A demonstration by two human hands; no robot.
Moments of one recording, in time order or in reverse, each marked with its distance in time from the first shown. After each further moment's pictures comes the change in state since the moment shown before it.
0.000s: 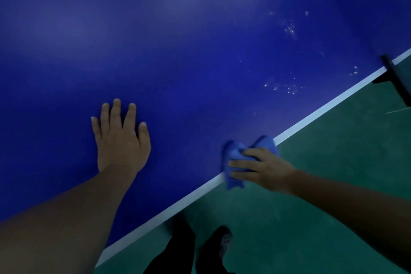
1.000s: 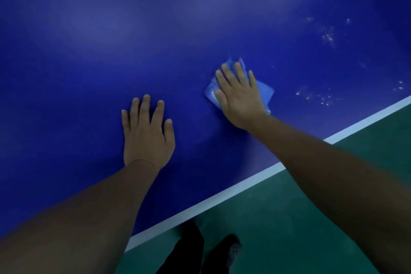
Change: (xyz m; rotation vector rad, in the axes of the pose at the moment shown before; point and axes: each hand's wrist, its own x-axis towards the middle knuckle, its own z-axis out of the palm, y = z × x) left_hand 0.001 -0.001 0.003 0.007 0.000 0.000; right_hand 0.209 0.060 -0.024 0.027 -0.041 0.698
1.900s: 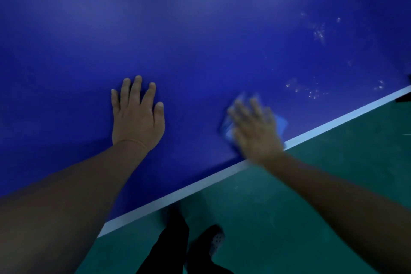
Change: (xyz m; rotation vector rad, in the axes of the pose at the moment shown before) left_hand -0.001 -0.003 0.000 -0.043 0.025 0.031; right_hand -0.121 0.031 0.028 -0.097 0.050 -0.098
